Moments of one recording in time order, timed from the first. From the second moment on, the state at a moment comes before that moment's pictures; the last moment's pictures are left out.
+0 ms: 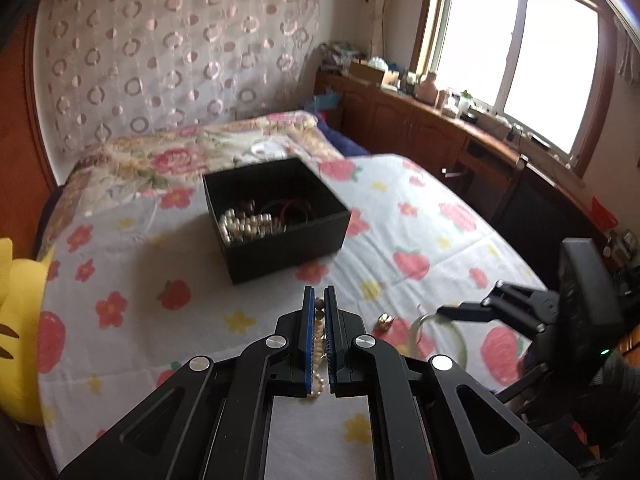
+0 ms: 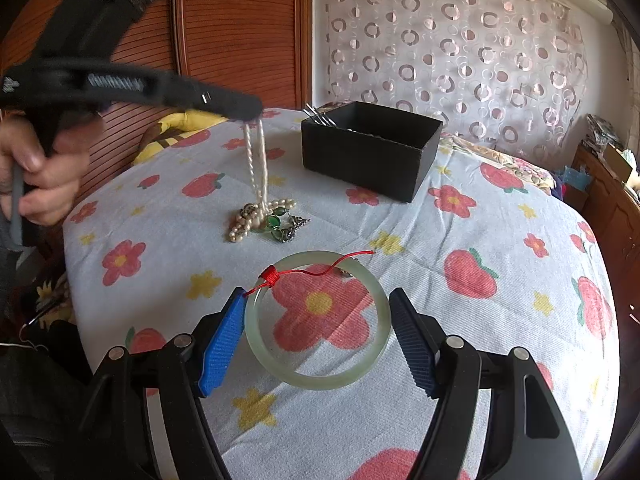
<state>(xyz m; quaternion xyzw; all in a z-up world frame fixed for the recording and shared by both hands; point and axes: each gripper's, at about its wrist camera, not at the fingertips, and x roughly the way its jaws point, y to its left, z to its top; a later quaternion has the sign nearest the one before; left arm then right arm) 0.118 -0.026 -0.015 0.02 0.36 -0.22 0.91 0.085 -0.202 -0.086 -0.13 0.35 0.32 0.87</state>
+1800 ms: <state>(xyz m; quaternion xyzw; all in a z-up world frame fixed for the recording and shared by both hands) 0.223 -0.039 0.122 0.03 0.25 -0.15 0.96 0.202 -0.163 -0.012 -0.15 0.29 0.28 0.90</state>
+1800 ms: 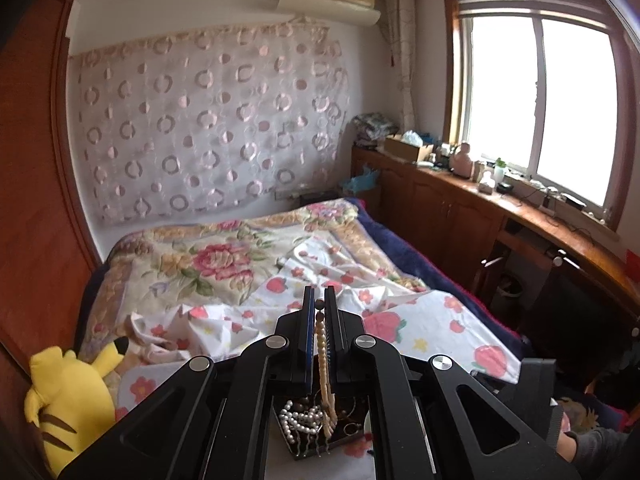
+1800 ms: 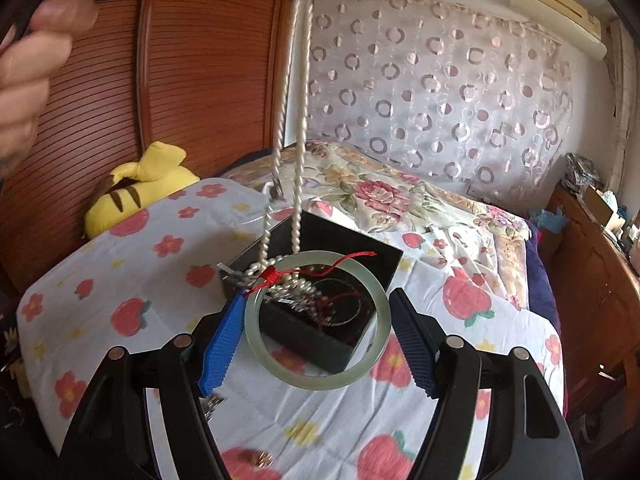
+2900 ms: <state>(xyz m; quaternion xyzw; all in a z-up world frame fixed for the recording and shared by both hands) 0.230 0.026 -0.023 -0.01 0.32 -0.08 0.94 0.274 -0.136 -0.036 -0.13 0.33 0.27 0.90</state>
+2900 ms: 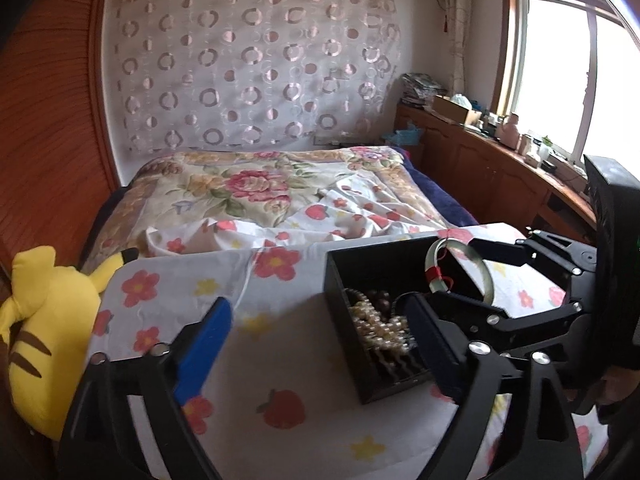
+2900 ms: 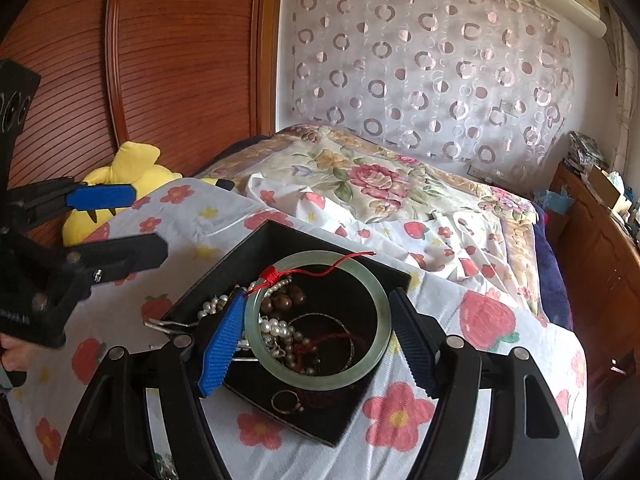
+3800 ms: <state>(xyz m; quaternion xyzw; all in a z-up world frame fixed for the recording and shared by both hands) 0.131 0.014 -0.062 0.03 0.34 -0.12 0.93 0.167 -0.190 -0.042 -0.14 0.32 0.30 0.89</state>
